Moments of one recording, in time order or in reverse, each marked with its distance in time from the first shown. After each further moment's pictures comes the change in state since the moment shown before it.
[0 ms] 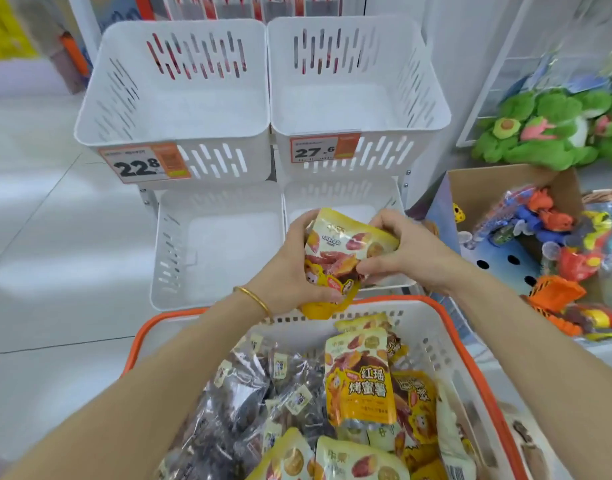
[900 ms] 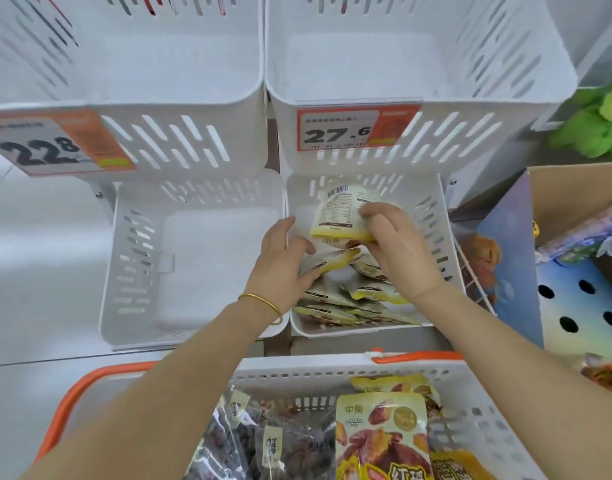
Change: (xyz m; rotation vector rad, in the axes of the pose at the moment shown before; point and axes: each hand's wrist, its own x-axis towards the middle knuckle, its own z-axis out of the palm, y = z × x) left_hand 0.099 -0.144 -0.003 0.580 0.268 -0.024; right_hand 0.157 0.121 -0.007 -1.000 0.368 -0.621
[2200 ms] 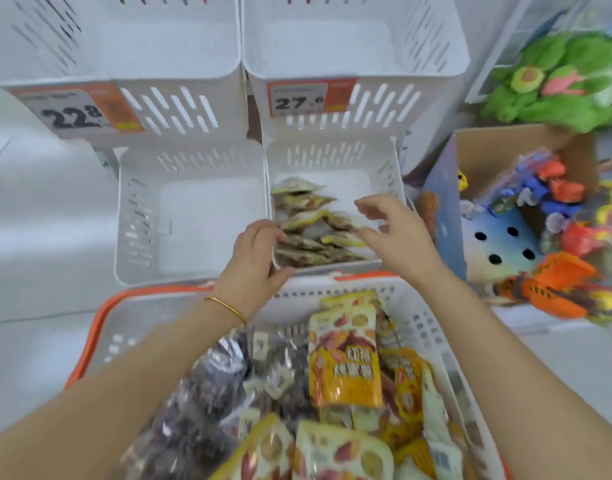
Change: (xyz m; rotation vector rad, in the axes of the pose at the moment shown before) left_hand -0.098 0.045 -0.043 -0.017 -0.053 0.079; right_hand -0.059 -0.071 -0.108 0.438 -0.182 0.555
